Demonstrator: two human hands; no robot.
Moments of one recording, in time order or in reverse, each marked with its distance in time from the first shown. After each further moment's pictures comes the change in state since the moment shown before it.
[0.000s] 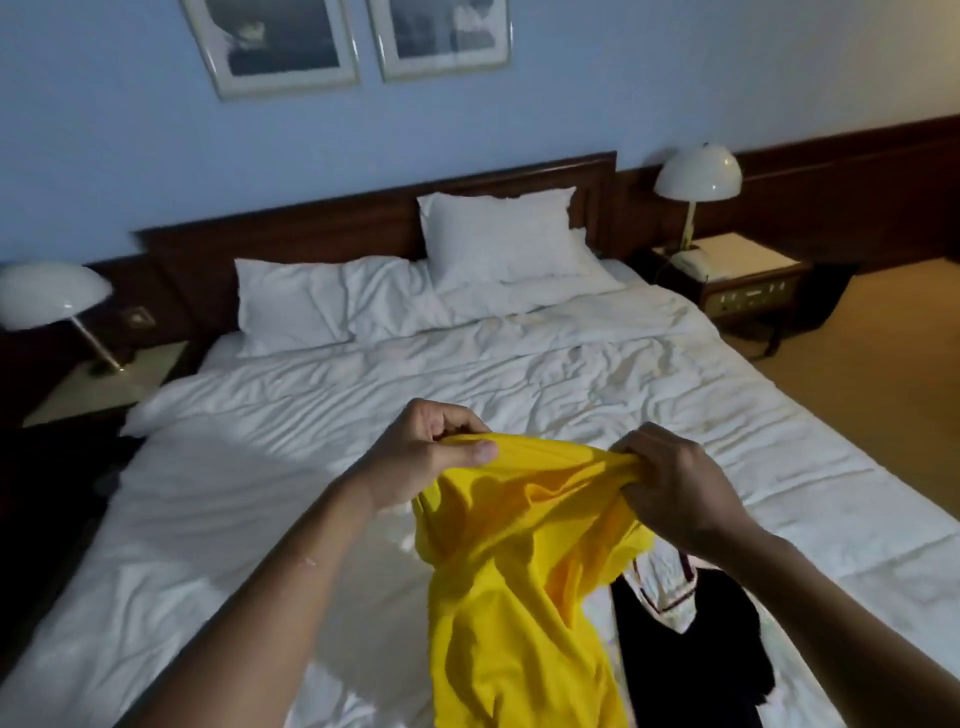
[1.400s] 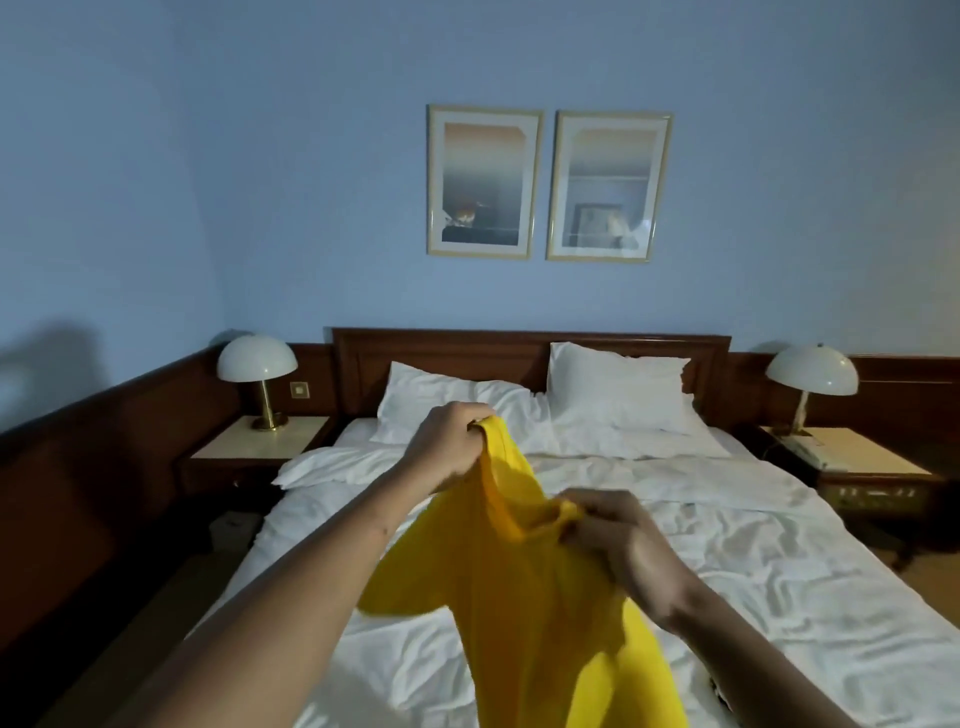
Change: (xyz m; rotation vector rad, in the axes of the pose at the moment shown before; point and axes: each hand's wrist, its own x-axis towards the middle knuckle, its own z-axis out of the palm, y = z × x) left_hand -0.171 0.038 -0.218 0.566 0.585 0.081; right_hand 0.002 -0.358 0.054 0.775 -0.332 -0.137
